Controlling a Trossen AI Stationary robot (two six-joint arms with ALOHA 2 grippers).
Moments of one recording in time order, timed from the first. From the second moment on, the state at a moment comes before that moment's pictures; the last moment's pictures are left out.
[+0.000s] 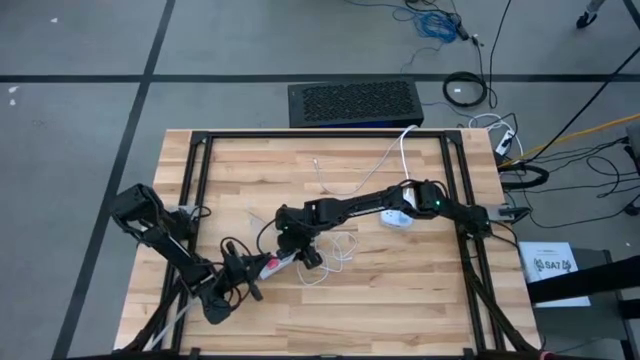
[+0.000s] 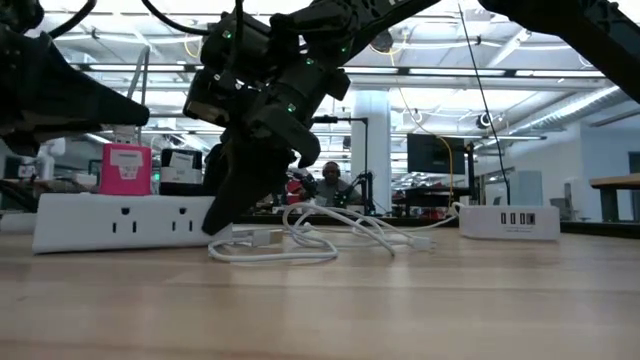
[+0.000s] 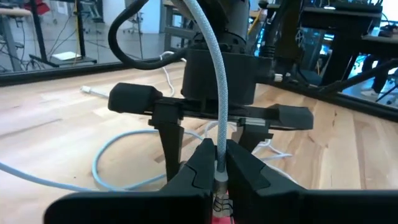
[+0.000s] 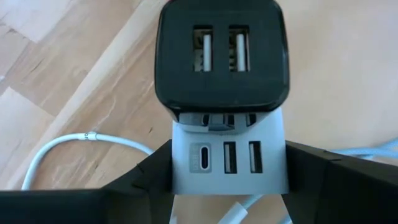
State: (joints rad) left arm -0.92 1.68 0.48 0.47 -1.42 -0.91; right arm 0.03 2.38 1.90 -0.55 -0.31 -0.40
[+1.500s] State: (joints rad) left arm -0.86 1.69 0.49 0.36 -1.24 -0.93; right arm 0.03 2.37 1.86 -0.54 -0.32 -0.41
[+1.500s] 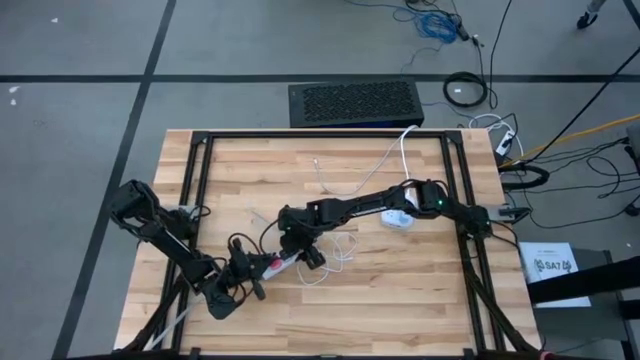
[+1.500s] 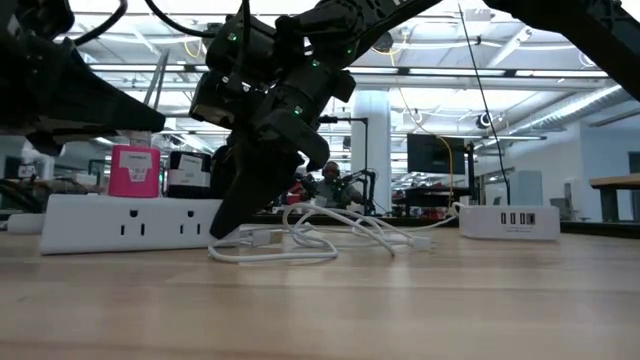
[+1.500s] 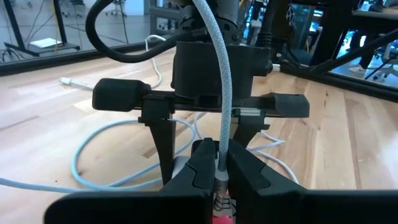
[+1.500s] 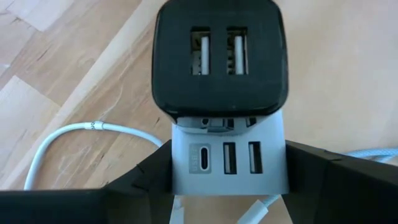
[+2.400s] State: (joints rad) left arm -0.91 1.69 0.53 0.20 -1.22 -1.11; right arm 0.03 2.38 1.85 -0.53 -0.32 -0.41
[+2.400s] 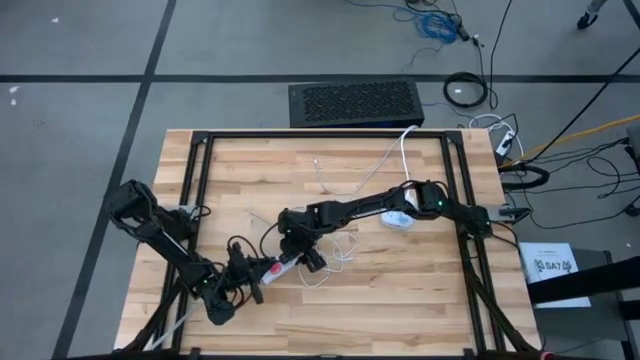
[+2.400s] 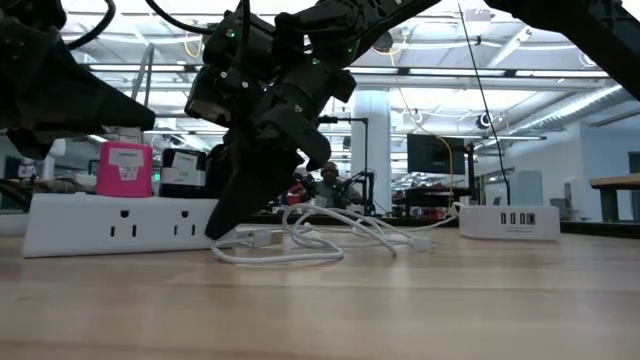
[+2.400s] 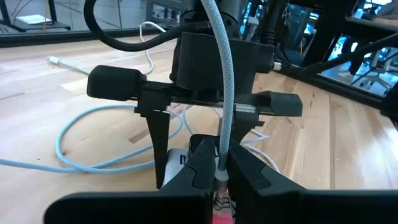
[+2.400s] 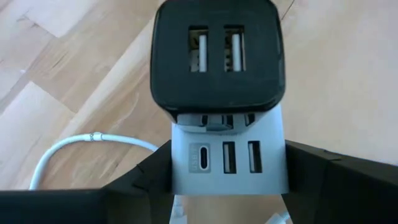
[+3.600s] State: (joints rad) left arm -0.94 1.55 0.53 0.16 -1.07 -1.05; right arm 0.04 2.38 1.85 -0.49 -0.31 -0.39
